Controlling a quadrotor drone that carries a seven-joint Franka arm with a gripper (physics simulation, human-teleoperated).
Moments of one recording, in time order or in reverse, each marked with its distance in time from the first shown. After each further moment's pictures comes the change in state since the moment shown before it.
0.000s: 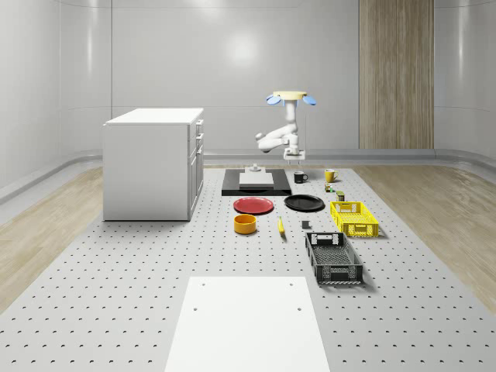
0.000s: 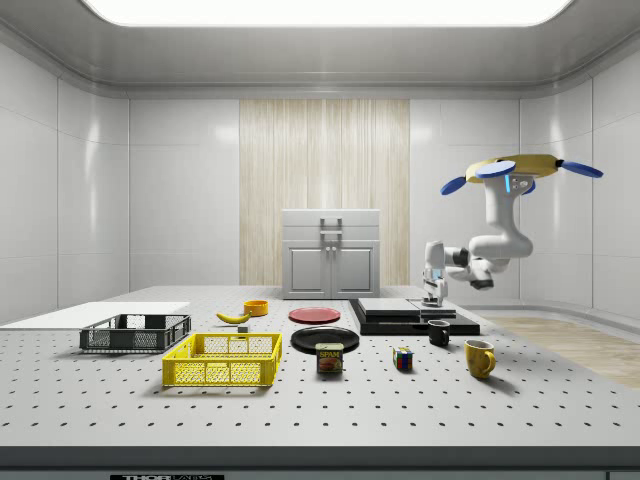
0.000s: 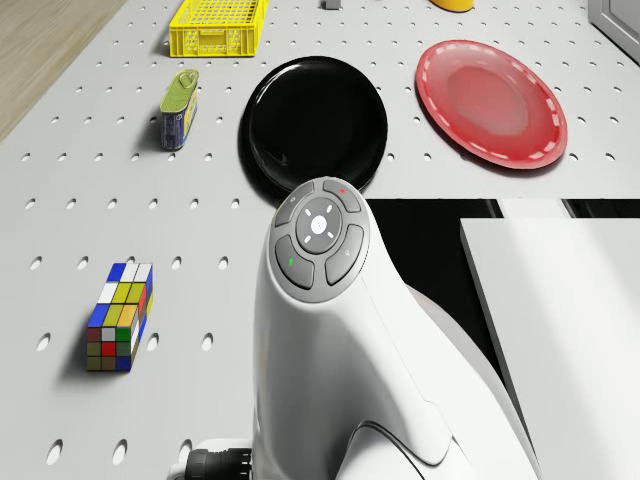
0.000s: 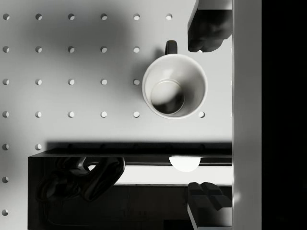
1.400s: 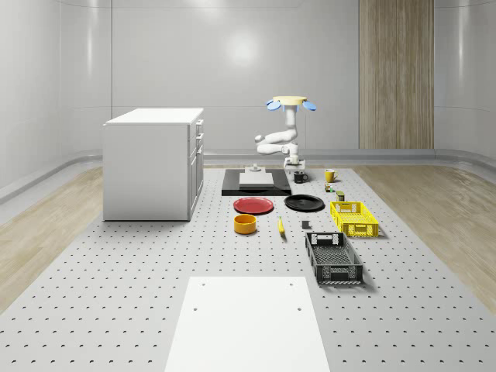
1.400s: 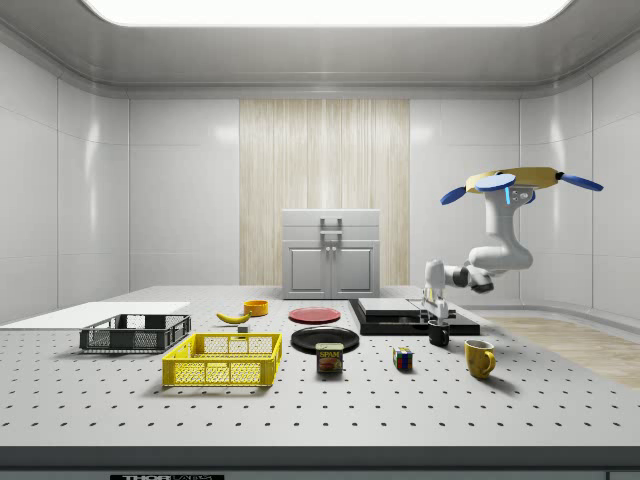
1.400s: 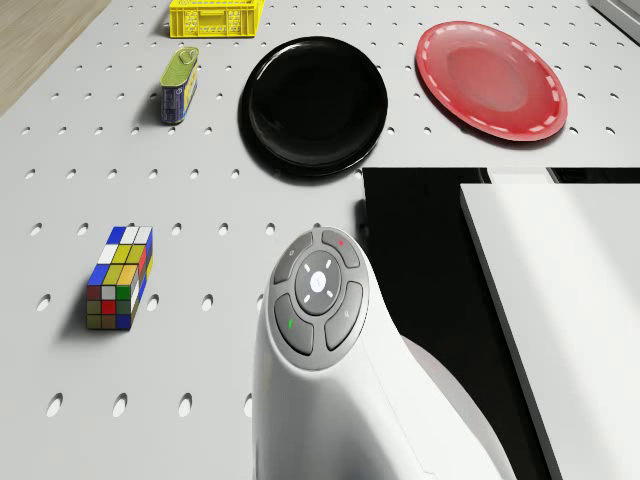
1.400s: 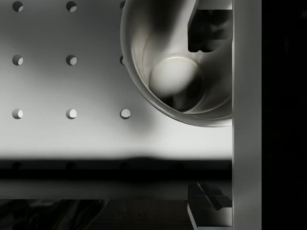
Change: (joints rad) arm -0.023 -0.146 -0.109 0.035 -0.072 0.181 0.011
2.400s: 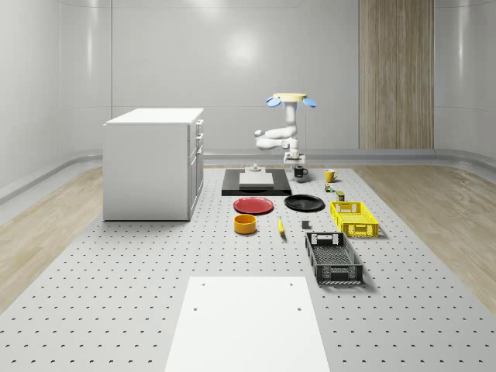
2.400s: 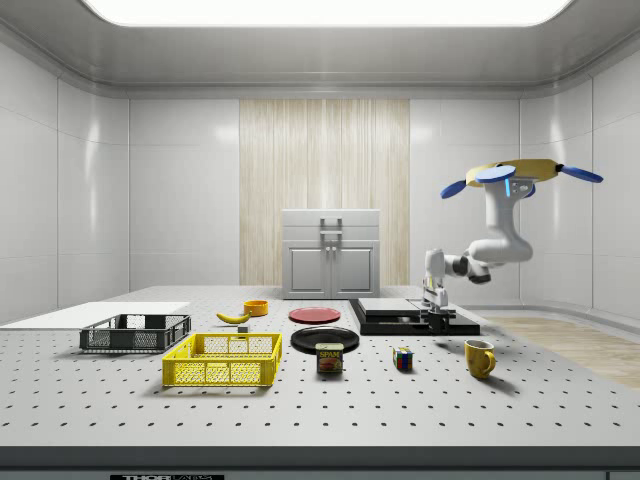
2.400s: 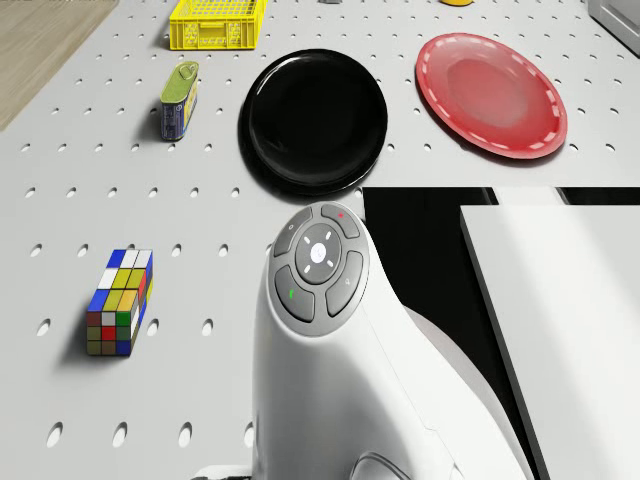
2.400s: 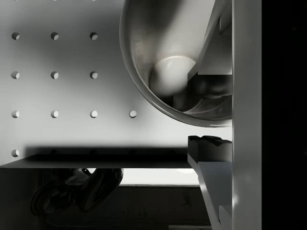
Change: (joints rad) arm -0.023 -0.034 0.094 -0.015 0.100 0.003 0.028
